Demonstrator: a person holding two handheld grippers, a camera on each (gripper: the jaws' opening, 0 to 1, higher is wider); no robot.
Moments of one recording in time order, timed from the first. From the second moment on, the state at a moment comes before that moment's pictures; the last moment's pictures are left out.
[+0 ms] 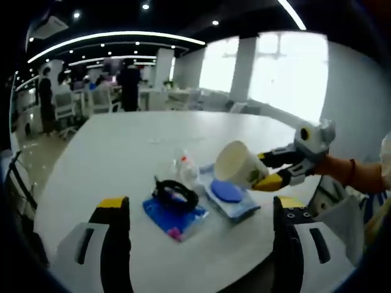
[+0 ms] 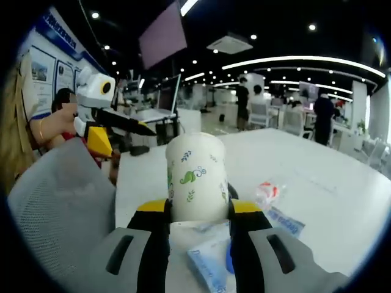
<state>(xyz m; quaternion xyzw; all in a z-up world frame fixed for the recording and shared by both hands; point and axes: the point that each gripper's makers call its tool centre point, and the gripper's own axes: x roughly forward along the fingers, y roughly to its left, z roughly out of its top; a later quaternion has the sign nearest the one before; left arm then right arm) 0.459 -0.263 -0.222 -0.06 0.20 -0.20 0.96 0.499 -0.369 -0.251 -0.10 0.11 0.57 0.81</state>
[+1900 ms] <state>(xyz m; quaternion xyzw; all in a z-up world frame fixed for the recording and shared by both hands) 0.454 -0.321 -0.176 -0.19 0.13 -0.30 0.92 0.449 -0.331 -0.192 -0.03 0.02 0.61 0.80</state>
